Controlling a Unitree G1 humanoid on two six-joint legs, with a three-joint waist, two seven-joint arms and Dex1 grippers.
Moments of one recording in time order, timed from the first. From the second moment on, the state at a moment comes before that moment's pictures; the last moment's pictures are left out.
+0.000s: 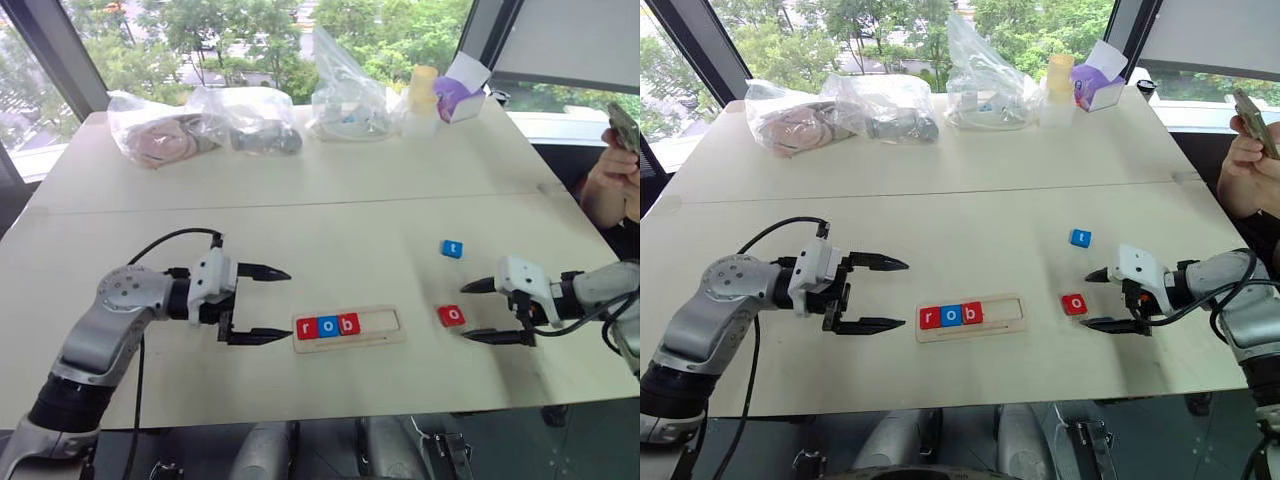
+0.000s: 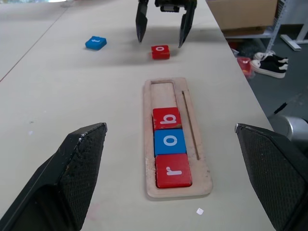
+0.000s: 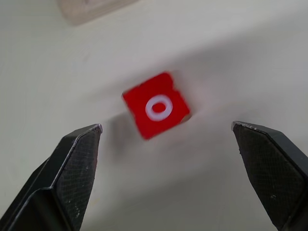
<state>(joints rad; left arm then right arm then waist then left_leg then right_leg) -0.24 0.74 -0.05 -0.24 -0.47 0.22 -1.27 -0.27 -1.03 0.05 0.23 0.20 0.09 1.42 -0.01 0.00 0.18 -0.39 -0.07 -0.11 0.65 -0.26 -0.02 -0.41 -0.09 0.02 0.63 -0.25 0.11</state>
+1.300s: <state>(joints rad) -0.23 0.75 -0.05 -0.26 -0.49 0.23 -1.28 -0.42 -0.91 0.24 -0.21 0.16 0.35 1.33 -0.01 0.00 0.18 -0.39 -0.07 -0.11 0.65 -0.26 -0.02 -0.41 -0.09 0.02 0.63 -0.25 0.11</state>
